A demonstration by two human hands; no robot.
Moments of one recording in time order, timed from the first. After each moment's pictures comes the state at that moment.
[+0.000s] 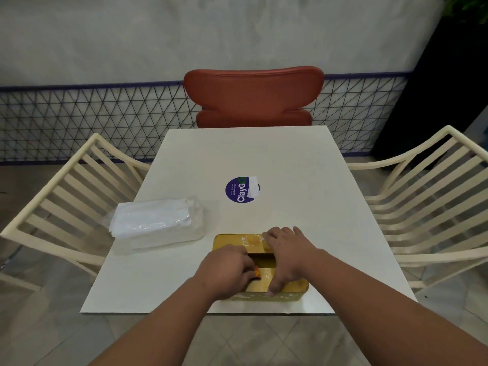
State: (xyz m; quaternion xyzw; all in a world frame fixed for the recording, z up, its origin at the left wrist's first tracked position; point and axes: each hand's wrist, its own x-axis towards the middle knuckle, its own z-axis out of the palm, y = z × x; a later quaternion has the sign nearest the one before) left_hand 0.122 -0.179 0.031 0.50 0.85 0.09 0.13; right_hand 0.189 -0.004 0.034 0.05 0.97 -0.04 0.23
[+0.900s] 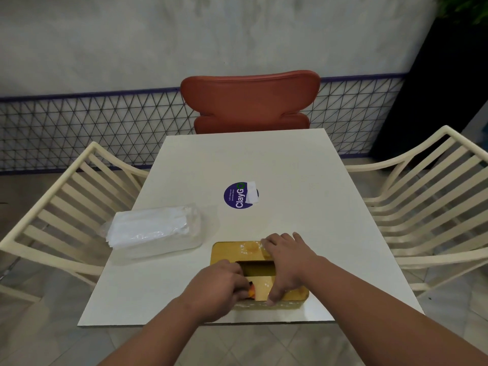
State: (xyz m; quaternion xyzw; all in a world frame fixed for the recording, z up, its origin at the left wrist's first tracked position) left_hand 0.123 -0.201 0.027 0.53 0.83 0.09 0.15; right_hand 0.190 -0.001 0.031 0.05 0.97 -0.05 0.22
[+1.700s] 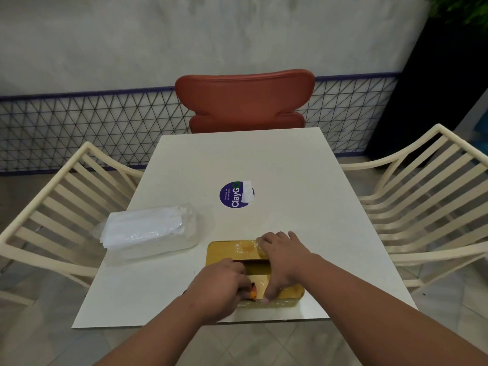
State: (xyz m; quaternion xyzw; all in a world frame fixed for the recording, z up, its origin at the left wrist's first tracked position) left_hand 0.131 -0.187 0.033 0.55 0.82 0.06 0.12; right_hand 0.189 0.000 0.029 0.05 0.97 -0.05 0.22
